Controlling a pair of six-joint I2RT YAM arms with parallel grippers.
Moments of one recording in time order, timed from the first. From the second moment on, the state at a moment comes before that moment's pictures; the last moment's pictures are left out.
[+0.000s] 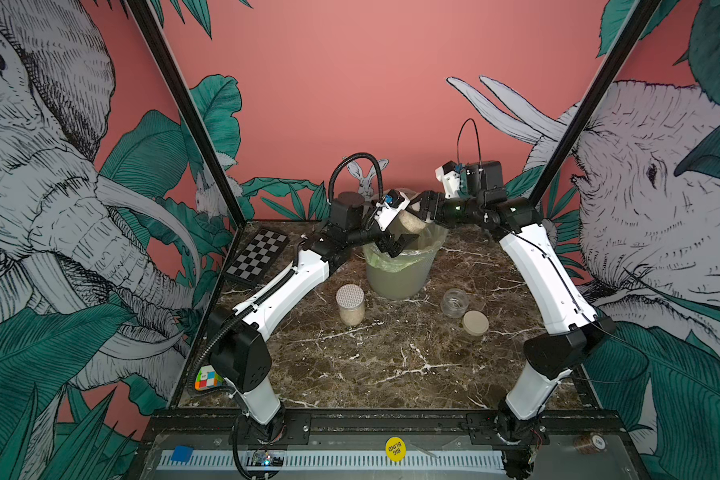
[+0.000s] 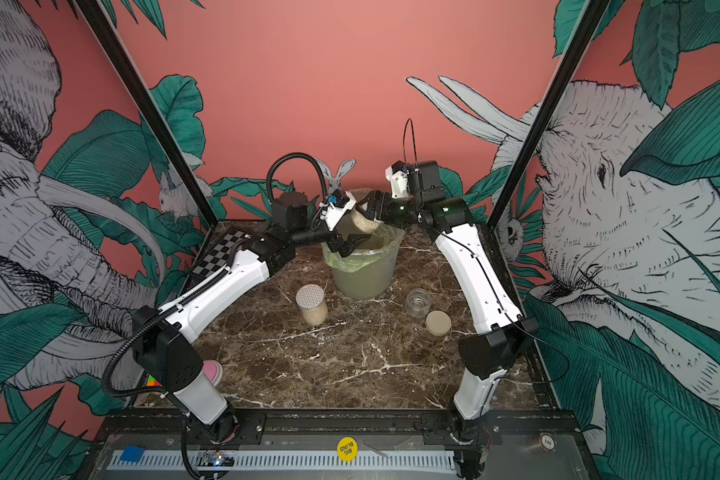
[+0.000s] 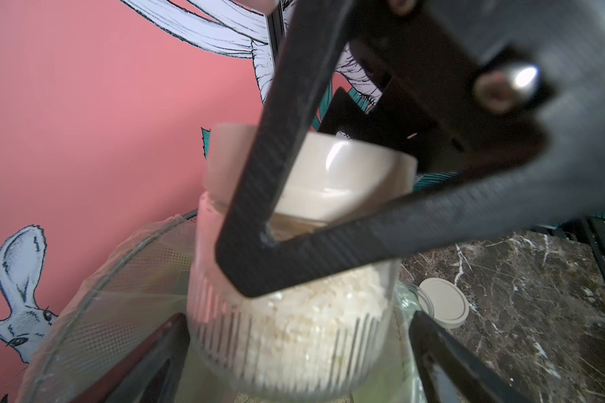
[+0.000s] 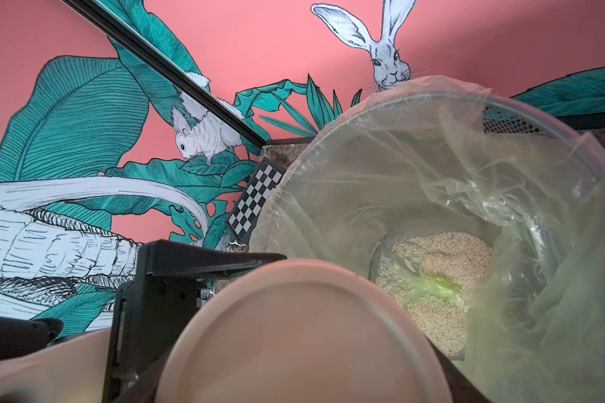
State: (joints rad) left arm -0.62 1.68 1.61 -0.16 0.48 0.27; right arm 0.38 1.75 2.10 -0.90 -0.45 0.48
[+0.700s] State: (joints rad) left arm -0.62 1.68 1.61 -0.15 0.55 0.23; right arm 0.38 1.66 1.97 -0.85 -0.49 0.50
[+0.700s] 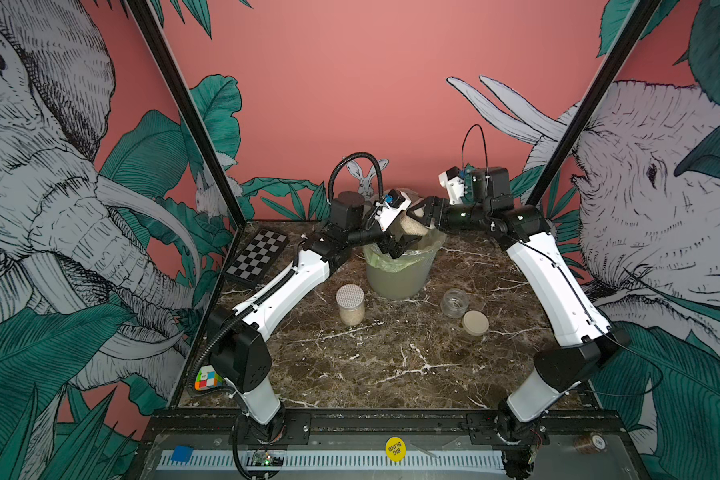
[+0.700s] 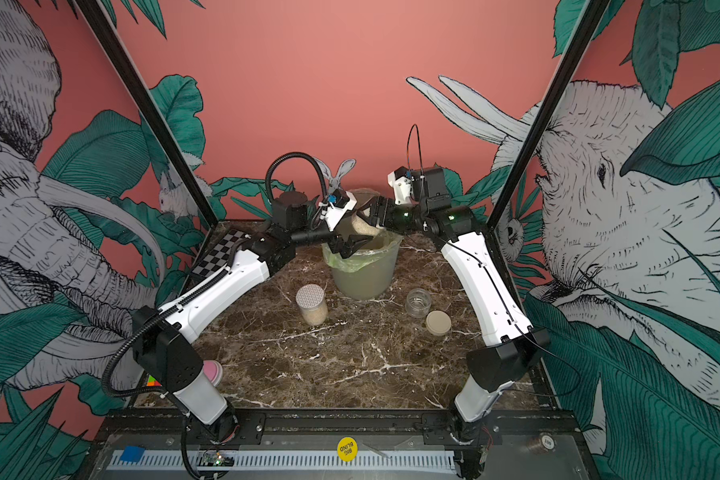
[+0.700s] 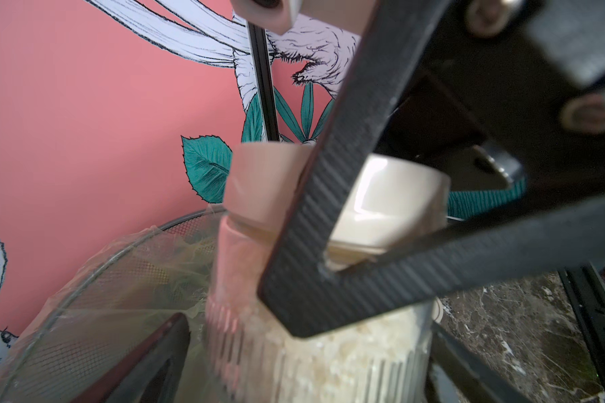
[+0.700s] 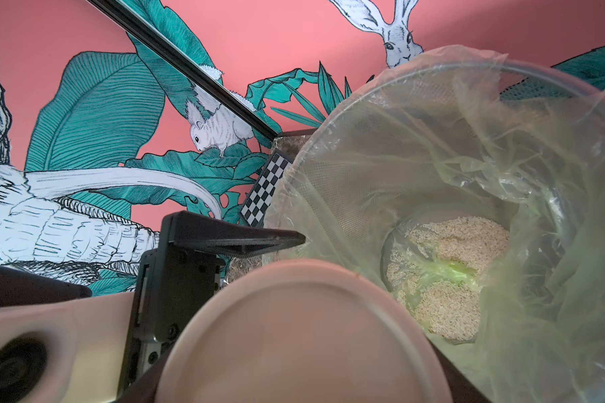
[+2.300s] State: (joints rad) left arm -0.64 1.68 1.61 -0.18 0.62 0.25; right arm 0.40 1.62 1.96 -0.88 -0.53 0.48
